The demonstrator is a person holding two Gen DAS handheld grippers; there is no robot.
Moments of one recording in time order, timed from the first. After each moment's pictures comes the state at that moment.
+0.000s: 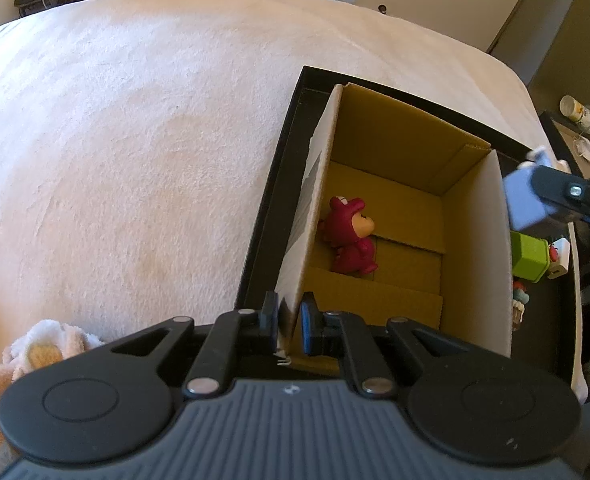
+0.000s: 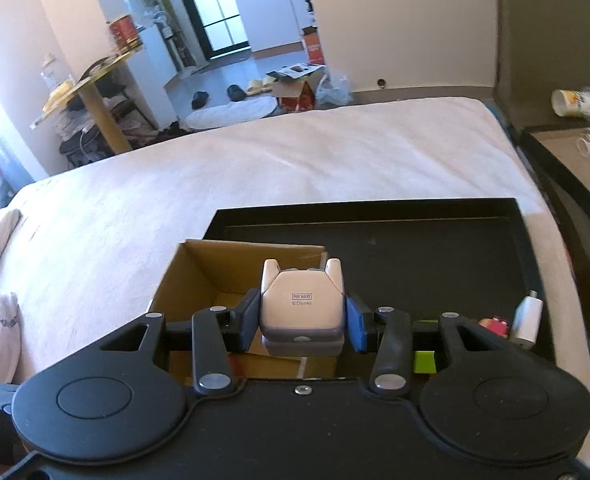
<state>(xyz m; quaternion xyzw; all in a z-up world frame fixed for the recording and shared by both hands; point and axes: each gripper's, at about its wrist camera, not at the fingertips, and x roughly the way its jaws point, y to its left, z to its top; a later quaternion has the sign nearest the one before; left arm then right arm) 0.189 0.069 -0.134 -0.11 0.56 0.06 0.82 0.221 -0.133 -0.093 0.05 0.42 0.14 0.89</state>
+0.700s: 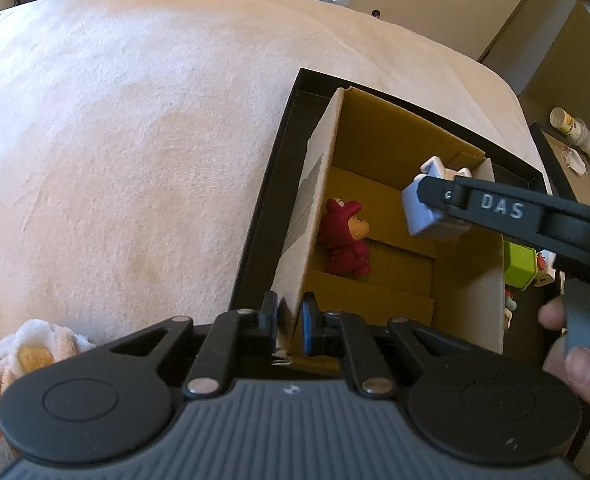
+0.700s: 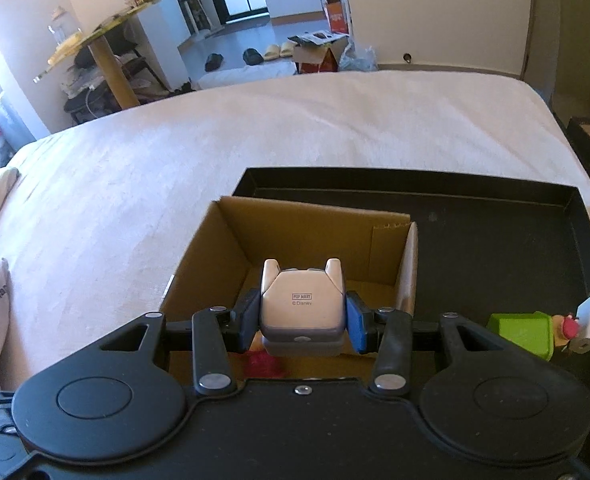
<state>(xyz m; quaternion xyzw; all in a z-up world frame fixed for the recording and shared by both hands) 0.187 0.082 -0.137 -0.13 0.56 0.04 0.82 0.237 -0.073 -0.131 0.03 0.46 0.15 0.88</state>
